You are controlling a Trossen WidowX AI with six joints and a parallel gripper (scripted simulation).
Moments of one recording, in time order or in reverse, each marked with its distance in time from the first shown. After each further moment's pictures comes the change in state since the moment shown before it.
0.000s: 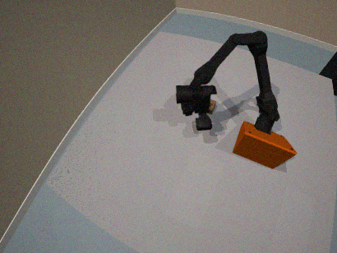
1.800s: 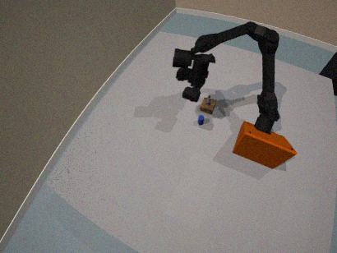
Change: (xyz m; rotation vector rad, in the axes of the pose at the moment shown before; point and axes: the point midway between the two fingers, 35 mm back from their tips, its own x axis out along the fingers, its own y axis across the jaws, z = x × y) arm -0.091 -0.065 0.025 0.410 -0.139 0.116
